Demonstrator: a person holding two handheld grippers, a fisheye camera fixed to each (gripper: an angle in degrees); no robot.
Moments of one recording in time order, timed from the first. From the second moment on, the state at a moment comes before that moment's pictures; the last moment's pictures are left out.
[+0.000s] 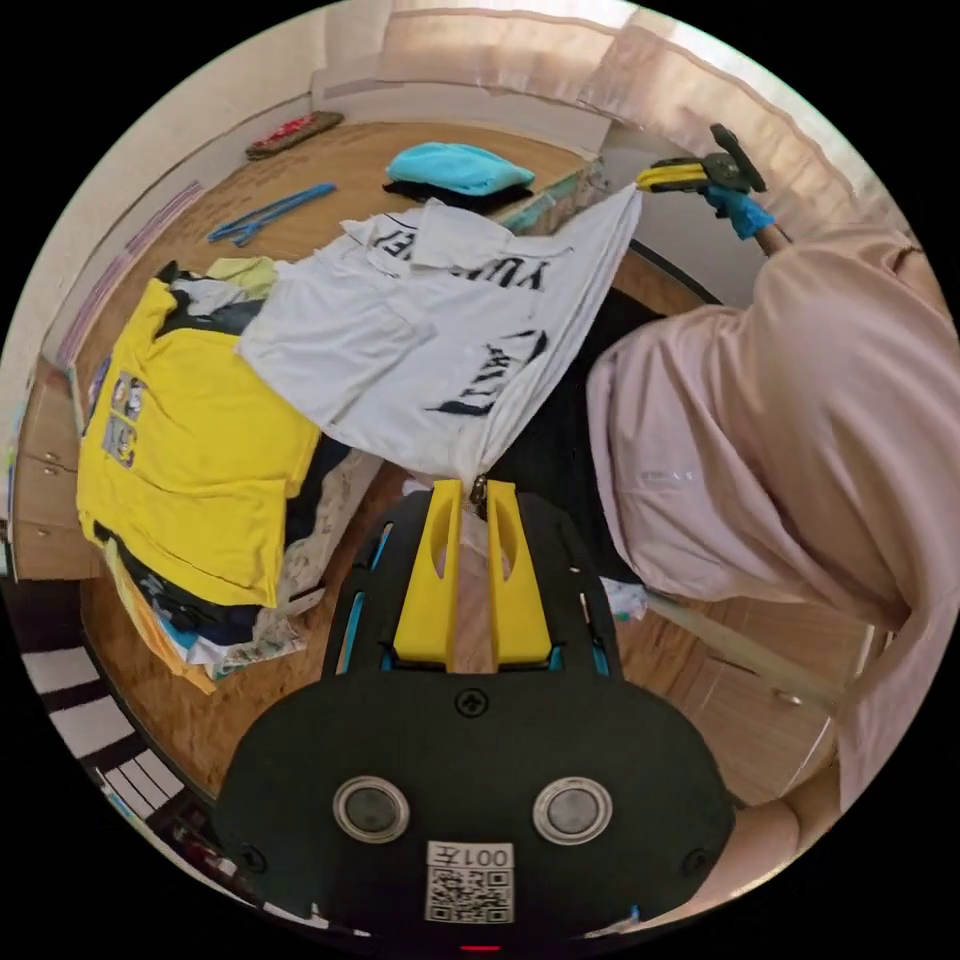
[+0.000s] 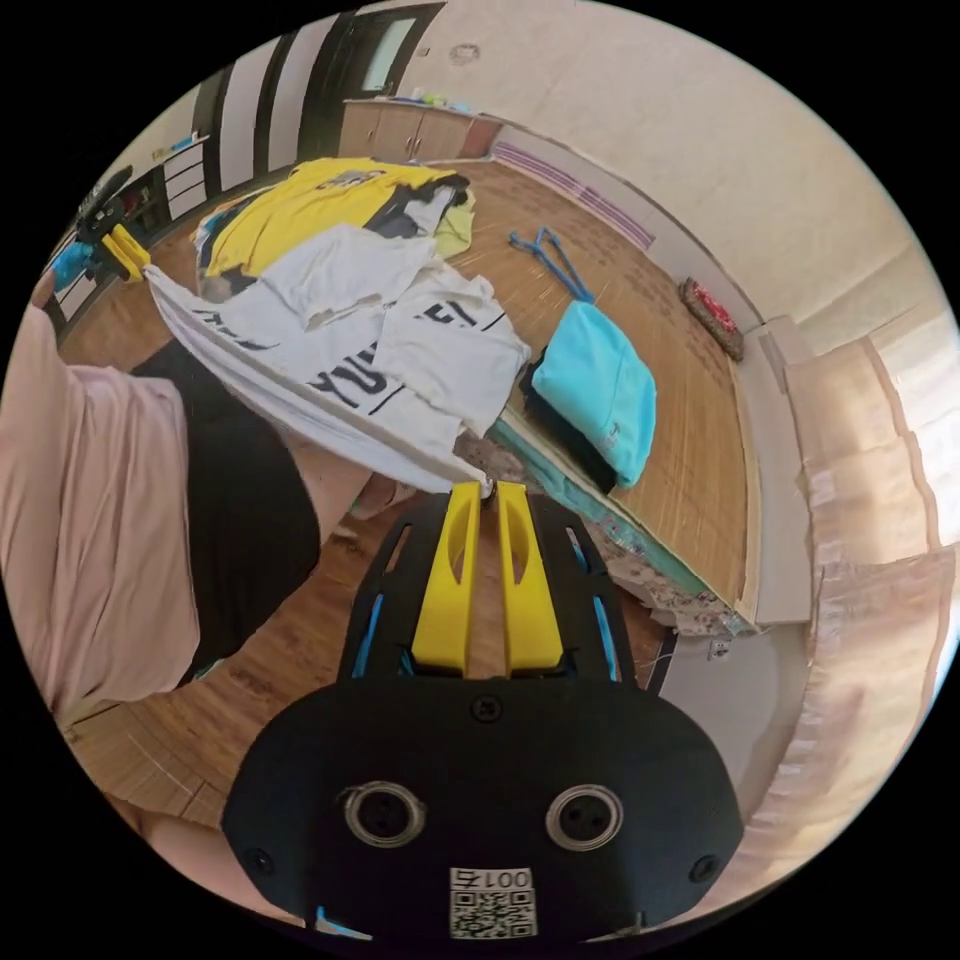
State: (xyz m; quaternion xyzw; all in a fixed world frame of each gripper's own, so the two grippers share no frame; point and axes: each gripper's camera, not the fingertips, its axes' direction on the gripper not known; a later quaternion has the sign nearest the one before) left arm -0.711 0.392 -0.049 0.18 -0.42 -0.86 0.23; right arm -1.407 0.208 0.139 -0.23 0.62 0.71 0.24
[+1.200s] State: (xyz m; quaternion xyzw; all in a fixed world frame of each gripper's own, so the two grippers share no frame) left arm -0.530 0.748 -0.147 0.26 -0.41 -0.88 -0.03; right arm -1.324 0.551 -0.284 -0.19 0.52 0.82 0.17
